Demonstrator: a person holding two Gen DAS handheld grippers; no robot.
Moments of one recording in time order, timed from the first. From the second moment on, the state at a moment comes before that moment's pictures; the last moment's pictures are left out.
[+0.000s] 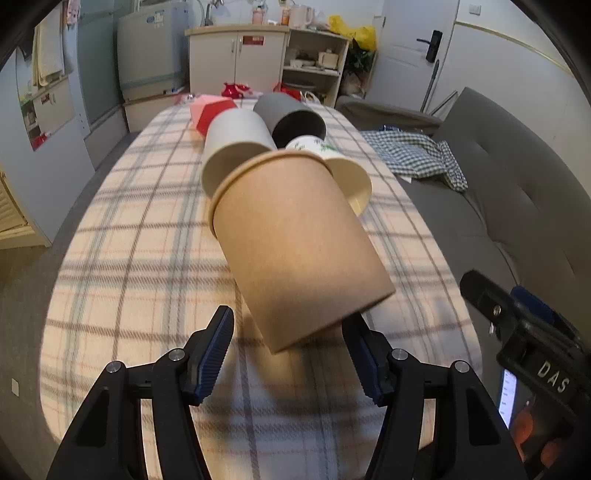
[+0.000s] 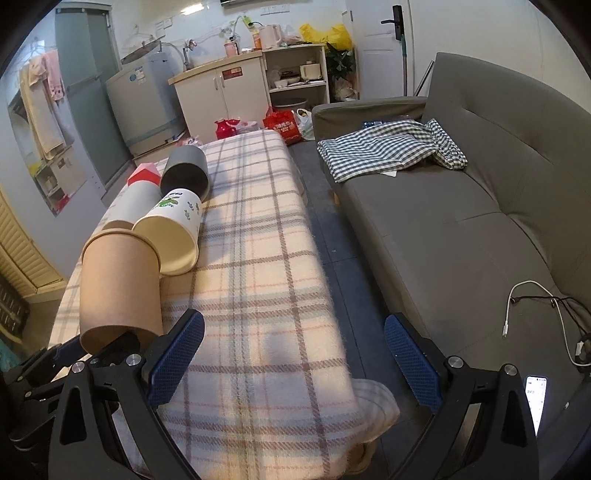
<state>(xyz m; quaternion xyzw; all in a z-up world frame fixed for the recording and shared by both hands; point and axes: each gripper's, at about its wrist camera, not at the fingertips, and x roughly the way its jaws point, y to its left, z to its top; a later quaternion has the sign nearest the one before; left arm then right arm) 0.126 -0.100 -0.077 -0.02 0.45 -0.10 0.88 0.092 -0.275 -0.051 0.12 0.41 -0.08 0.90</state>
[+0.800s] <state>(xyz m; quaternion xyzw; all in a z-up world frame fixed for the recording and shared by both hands) 0.148 -0.122 -0.085 -0.06 0.48 -0.05 0.87 0.089 -0.319 -0.072 0.14 0.42 -0.12 0.89</state>
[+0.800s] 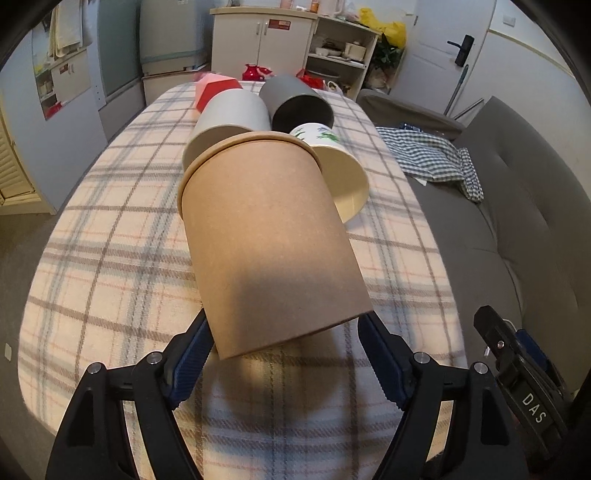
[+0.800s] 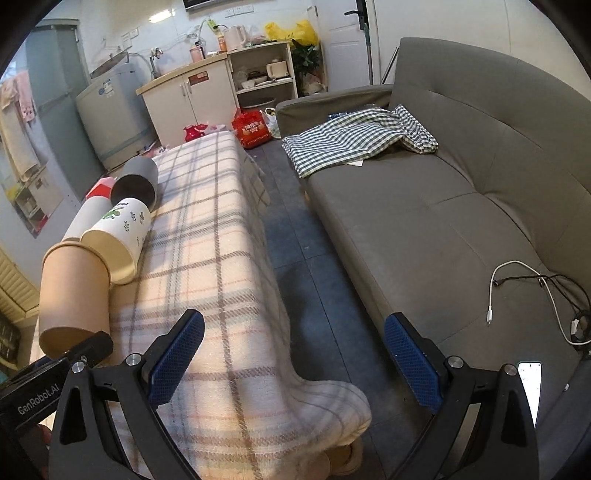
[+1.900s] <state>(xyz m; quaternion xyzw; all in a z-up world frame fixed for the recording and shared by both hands) 0.147 -0.072 -0.031 -0.04 0.48 -0.12 0.87 0.077 -0.258 -0.034 0.11 0.40 -0.05 0.91</state>
